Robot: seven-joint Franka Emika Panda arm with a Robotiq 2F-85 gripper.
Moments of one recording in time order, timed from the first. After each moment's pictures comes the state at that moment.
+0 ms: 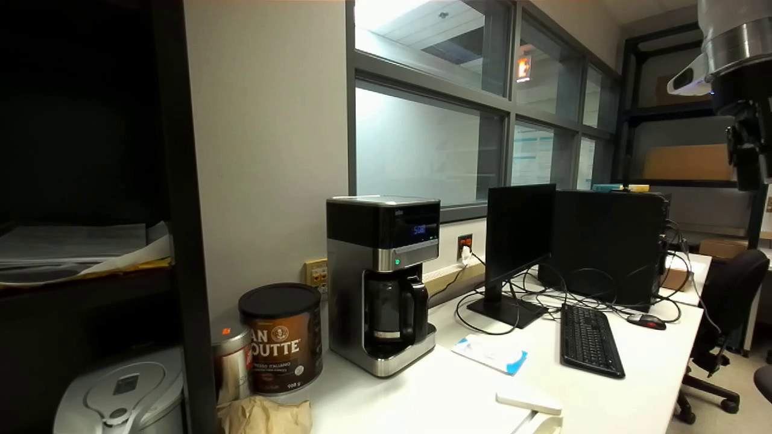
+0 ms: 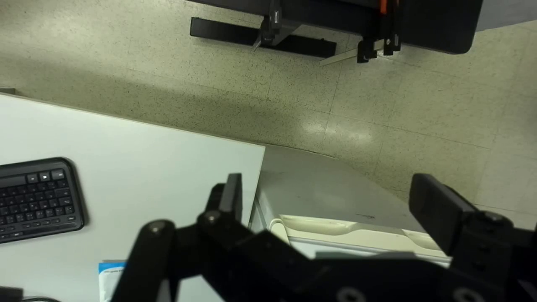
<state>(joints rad) -0.03 -0.41 -0.22 -2.21 -0.04 1.63 -0.38</state>
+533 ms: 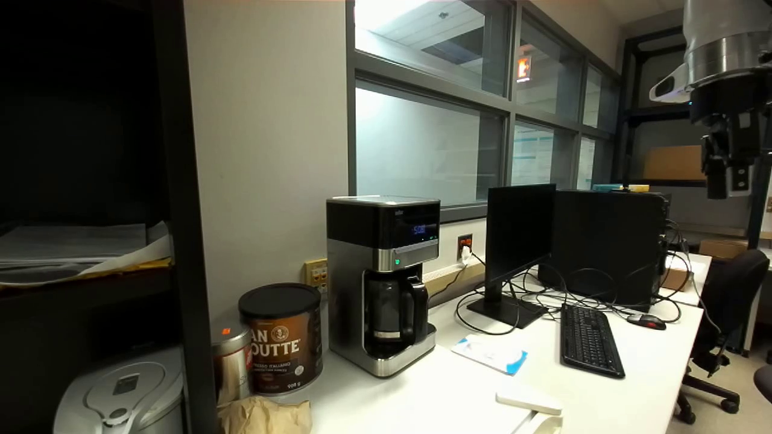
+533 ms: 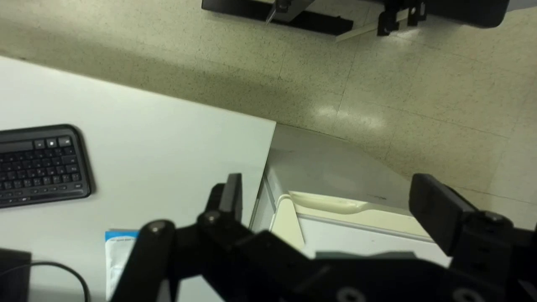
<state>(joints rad) -0.03 -0.36 -0.20 -2.23 -0.04 1.76 -0.39</state>
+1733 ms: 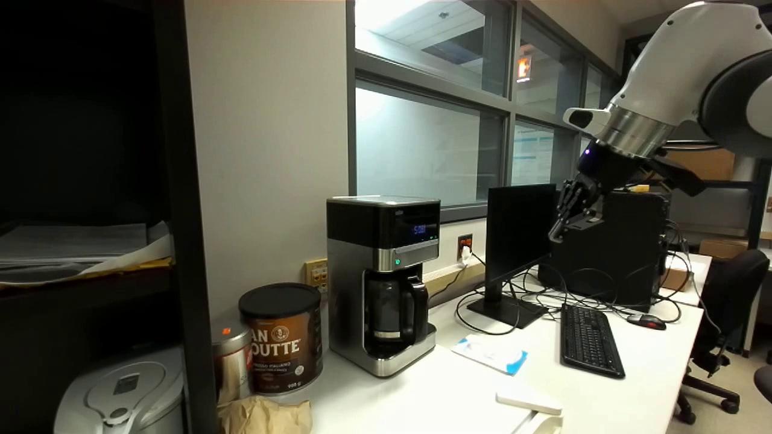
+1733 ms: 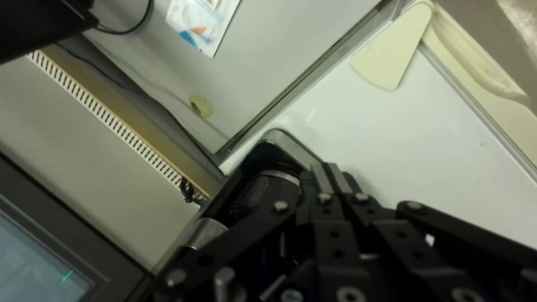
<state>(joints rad) 0.01 -0.10 -0.04 -2.37 -0.35 2.79 -0.45</state>
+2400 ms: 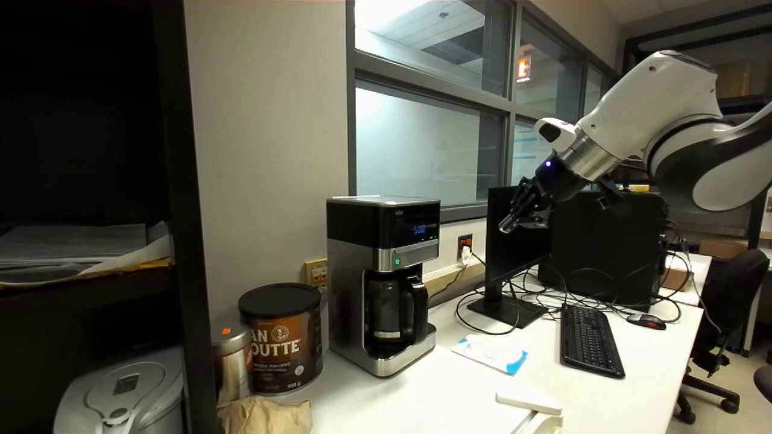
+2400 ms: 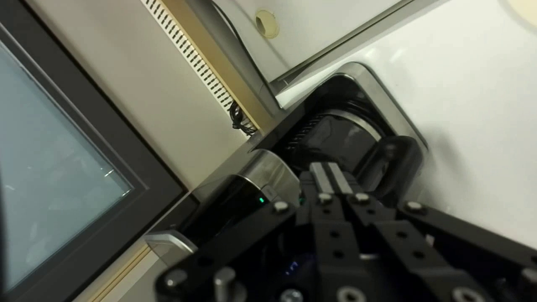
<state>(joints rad) -0.02 0.15 -0.11 -2.19 -0.77 3.14 -0.22</state>
